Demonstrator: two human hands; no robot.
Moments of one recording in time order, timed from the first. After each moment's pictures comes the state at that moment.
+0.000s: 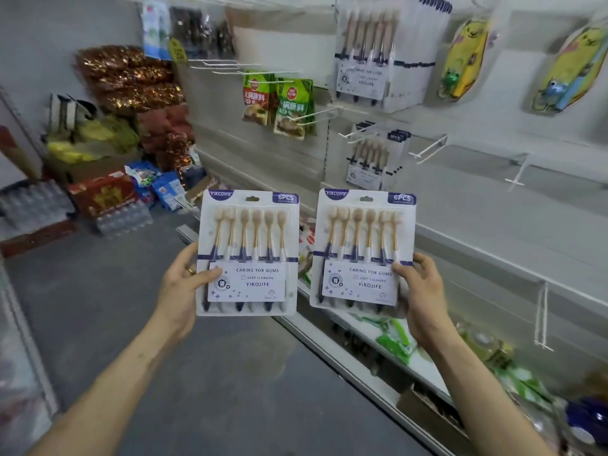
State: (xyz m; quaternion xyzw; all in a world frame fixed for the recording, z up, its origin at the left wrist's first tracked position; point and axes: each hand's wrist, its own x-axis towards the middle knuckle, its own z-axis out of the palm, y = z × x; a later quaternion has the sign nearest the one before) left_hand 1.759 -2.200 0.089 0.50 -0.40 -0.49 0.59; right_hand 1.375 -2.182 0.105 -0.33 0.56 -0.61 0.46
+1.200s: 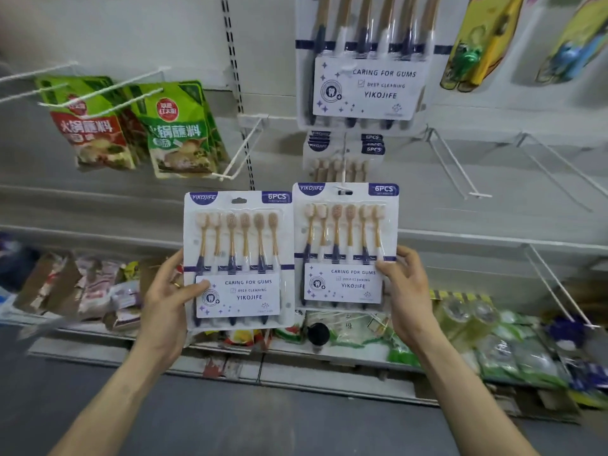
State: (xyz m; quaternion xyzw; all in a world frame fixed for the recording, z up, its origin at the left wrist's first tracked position) left_hand 1.764 -2.675 0.082 0.38 -0.49 -0.65 0.44; right_hand 1.464 -2.489 0.089 -0.18 0.62 -0.71 0.29
